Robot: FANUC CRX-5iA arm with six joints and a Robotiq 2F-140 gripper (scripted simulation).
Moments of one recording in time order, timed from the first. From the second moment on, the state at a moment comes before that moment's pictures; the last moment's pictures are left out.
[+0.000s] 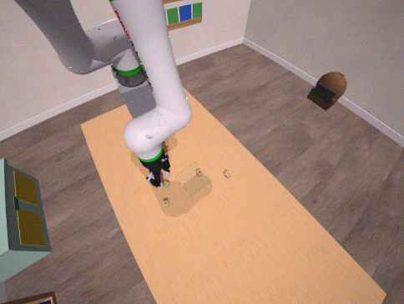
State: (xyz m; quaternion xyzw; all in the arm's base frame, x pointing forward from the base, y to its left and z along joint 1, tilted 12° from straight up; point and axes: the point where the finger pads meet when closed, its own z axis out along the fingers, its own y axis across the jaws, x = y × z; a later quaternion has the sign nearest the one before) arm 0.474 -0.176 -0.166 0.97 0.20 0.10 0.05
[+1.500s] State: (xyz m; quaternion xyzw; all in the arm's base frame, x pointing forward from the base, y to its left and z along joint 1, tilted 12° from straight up) arm 0.480 -0.178 -0.191 0.97 0.20 0.10 0.05
